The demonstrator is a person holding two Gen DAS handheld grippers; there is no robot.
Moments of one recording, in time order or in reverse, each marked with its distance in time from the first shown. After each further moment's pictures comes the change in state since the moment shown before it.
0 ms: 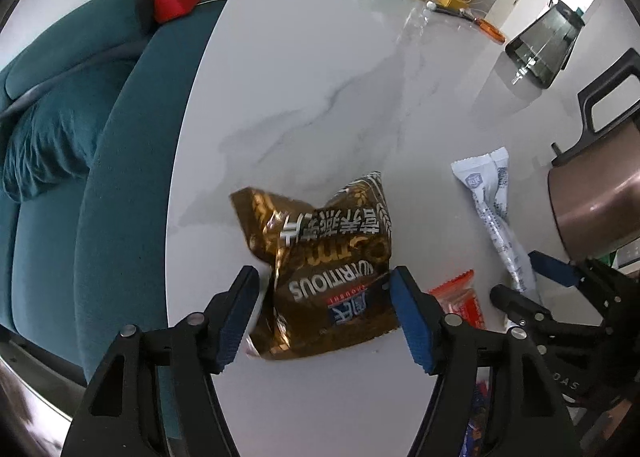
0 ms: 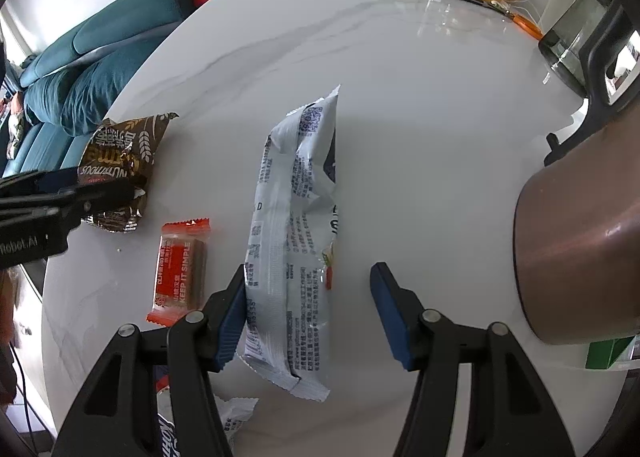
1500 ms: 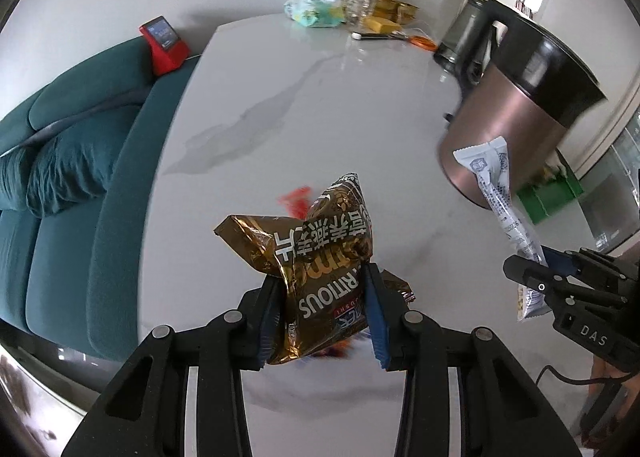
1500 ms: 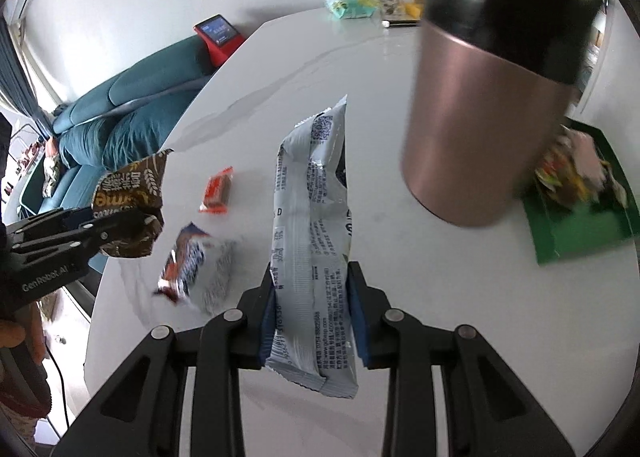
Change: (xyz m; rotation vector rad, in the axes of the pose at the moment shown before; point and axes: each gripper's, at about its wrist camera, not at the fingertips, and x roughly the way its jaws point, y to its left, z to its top) left arm -0.109 -0.115 -0.103 0.071 -0.161 0.024; right arm -0.134 -0.085 -0.129 0.105 -0.193 0.124
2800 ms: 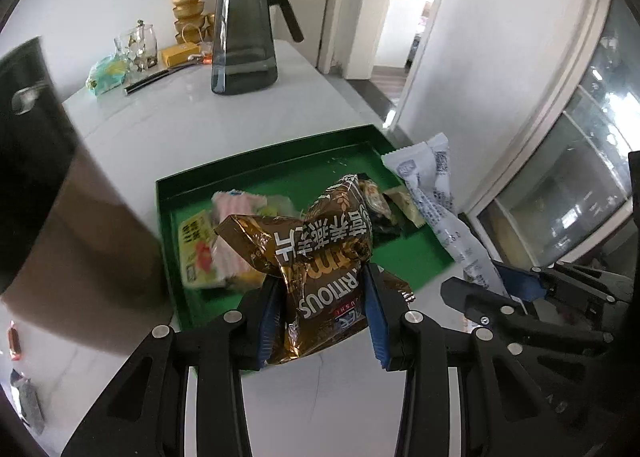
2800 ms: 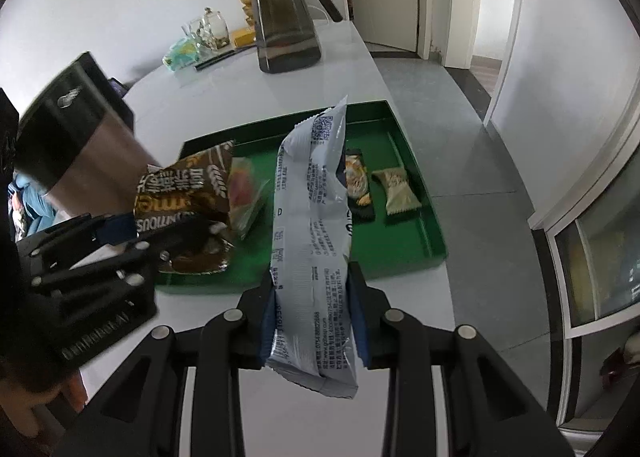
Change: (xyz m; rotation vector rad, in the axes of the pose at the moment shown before) left arm 0.104 -0.424 0.115 0.168 -0.036 -0.119; right arm -0.069 -0.379 0.033 0.129 -0.018 -0.109
